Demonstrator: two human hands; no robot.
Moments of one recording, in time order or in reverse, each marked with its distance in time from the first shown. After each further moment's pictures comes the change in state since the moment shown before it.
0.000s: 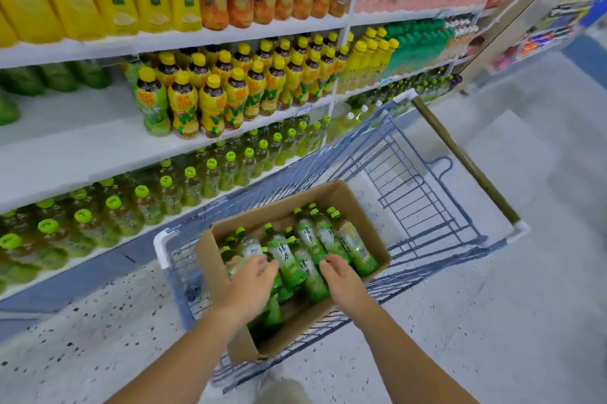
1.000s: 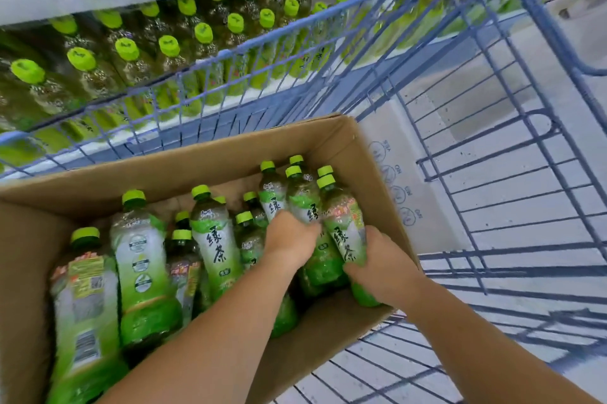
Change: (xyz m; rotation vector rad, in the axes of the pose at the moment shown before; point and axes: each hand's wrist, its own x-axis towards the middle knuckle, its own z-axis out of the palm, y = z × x) left_hand 0.326 -0.030 0.225 -0.017 0.215 -0.285; right_hand 0.291 0.159 -0.100 -0.573 -0.127 -0.049
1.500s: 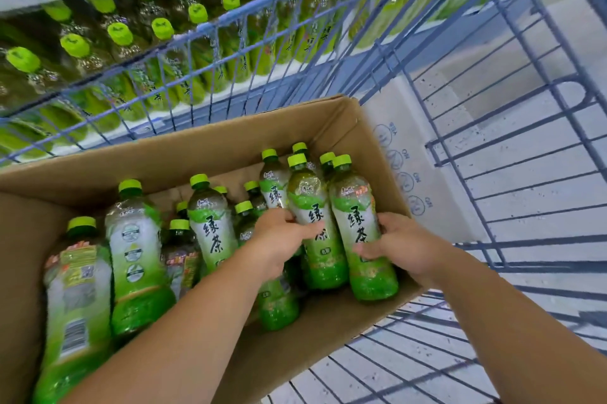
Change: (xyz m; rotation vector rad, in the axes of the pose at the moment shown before) left_hand 0.008 -0.024 -0.003 -0.289 -0.156 -0.073; right_hand 0.025 0.024 -0.018 0.616 -0.259 0.112
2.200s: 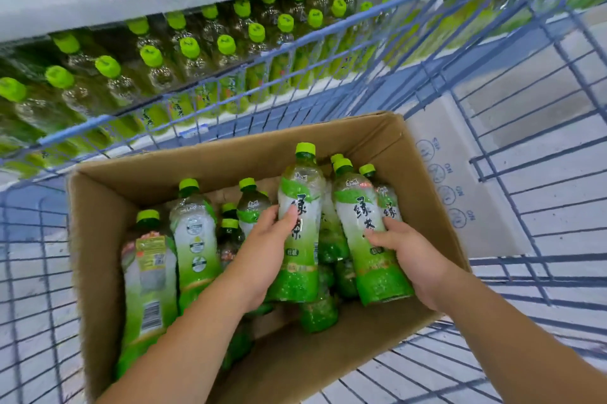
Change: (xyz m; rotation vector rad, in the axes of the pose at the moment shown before) left_hand -0.067 -0.010 -0.088 -0.287 -0.056 0.212; right_hand -0.036 -0.038 0.073 0.255 0.019 -0.104
